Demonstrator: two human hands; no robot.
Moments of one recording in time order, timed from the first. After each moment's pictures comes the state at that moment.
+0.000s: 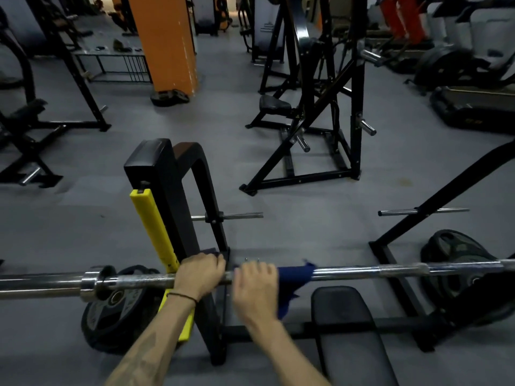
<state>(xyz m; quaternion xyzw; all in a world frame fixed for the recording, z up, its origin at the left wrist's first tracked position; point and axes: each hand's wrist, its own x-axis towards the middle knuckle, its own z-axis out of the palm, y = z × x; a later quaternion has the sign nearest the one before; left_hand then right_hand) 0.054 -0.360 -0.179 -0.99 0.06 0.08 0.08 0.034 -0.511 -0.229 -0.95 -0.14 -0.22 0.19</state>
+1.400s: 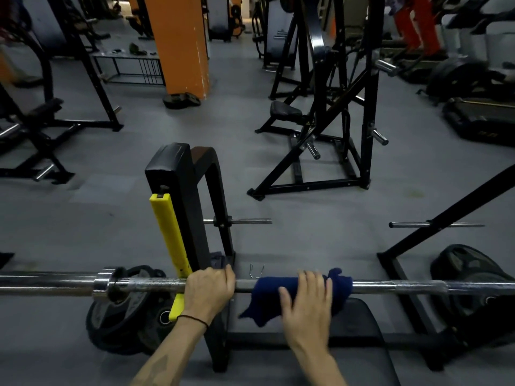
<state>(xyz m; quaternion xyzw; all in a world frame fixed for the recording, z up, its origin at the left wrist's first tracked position) 0.034 -0.363 -0.187 -0.98 0.04 -0.20 0.03 0.020 -0.583 -0.232 -0.97 -0.02 -0.17 0.20</state>
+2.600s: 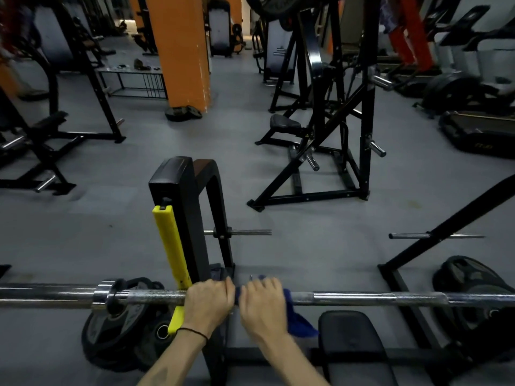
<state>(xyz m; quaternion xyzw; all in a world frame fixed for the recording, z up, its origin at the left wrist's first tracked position) 0.037 -0.353 -0.211 -0.99 0.06 -0.12 0.10 0.051 -0.500 -0.222 -0.95 -0.20 -0.23 0.11</state>
